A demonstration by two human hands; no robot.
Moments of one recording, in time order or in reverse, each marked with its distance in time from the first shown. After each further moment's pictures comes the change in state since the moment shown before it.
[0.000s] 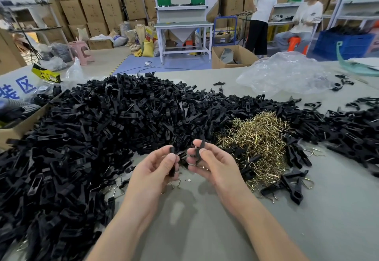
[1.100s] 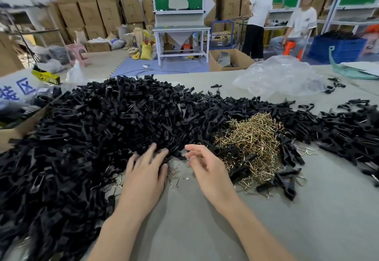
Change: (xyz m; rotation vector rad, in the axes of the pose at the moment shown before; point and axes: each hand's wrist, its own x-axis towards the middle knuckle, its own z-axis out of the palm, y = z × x) left_hand 0.017 -0.020 -0.027 1.483 0.104 0.505; right_hand -0.007 0.016 0.002 -0.659 0.024 -0.253
